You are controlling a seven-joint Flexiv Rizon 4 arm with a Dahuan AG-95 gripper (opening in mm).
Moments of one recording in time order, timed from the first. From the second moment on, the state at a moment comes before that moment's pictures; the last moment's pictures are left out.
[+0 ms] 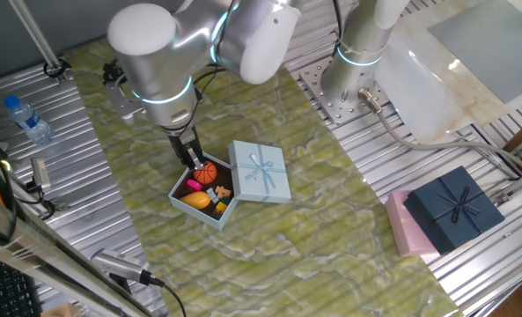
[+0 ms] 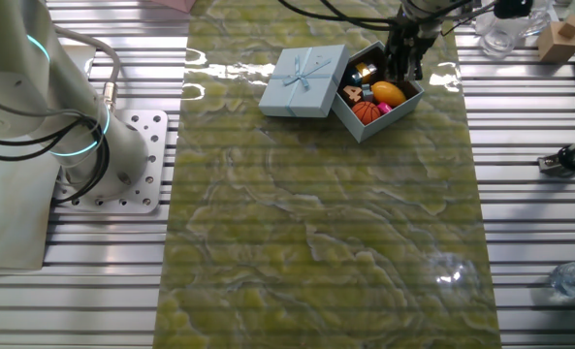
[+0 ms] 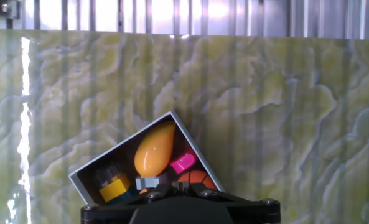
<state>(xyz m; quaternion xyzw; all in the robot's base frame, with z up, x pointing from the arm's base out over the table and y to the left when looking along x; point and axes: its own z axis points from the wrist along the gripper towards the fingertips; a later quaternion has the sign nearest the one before) 0.543 0.107 0.133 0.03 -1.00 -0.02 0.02</state>
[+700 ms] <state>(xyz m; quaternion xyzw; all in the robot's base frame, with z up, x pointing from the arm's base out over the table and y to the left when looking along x) 0.542 0.108 0.130 0.04 -1.00 -0.02 0.02</state>
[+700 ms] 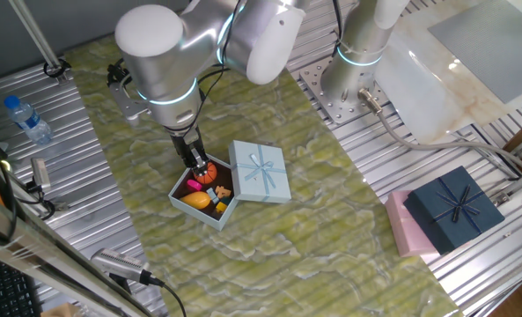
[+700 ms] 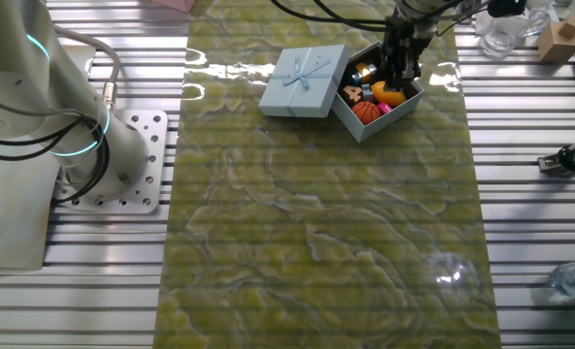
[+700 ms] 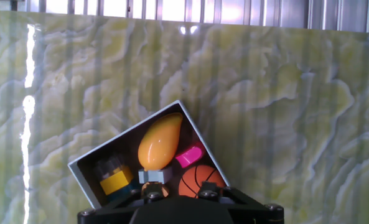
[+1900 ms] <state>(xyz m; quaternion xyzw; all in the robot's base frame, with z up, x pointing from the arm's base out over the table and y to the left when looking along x) 0.558 0.111 0.098 0.05 -1.00 -0.03 0.00</state>
